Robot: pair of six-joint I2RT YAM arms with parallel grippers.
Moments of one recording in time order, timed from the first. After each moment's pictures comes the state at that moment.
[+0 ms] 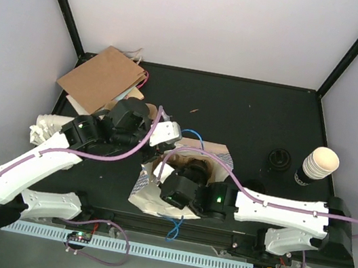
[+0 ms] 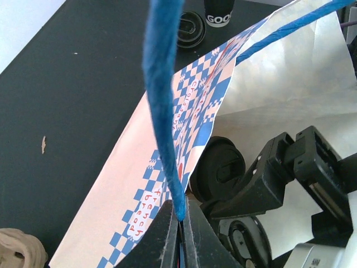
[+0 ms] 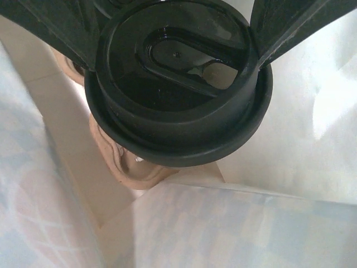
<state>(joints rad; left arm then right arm) -0.87 1.09 1.30 -0.87 0.21 0.24 1.45 1.32 1.08 -0.66 0.50 0.07</state>
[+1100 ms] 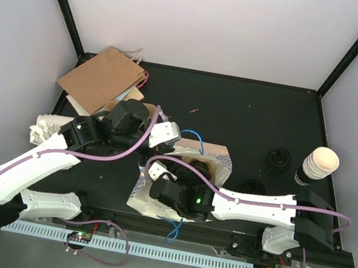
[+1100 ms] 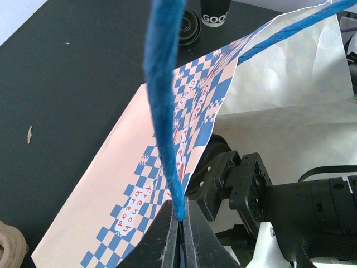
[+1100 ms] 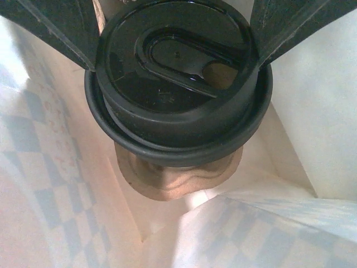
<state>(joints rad) -0.89 1.08 1.30 -0.89 0.21 0.16 1.44 1.49 0.99 -0.44 0.77 -0.07</state>
